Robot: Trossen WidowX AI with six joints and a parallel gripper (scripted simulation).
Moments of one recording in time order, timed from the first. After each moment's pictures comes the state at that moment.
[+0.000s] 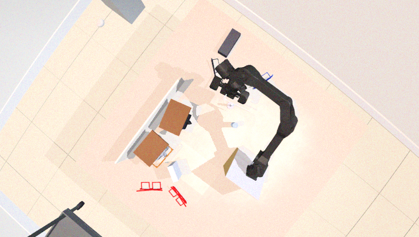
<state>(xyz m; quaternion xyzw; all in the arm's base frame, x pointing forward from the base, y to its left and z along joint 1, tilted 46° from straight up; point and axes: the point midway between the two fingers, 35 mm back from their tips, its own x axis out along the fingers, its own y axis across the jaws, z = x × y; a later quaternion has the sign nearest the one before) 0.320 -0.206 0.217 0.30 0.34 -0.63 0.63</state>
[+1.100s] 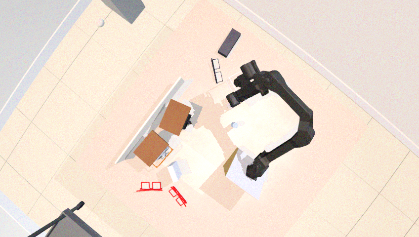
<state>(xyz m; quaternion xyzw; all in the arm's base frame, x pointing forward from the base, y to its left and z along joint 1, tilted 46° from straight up) 0.260 -0.199 0.244 0.02 0.57 -0.34 0.75</state>
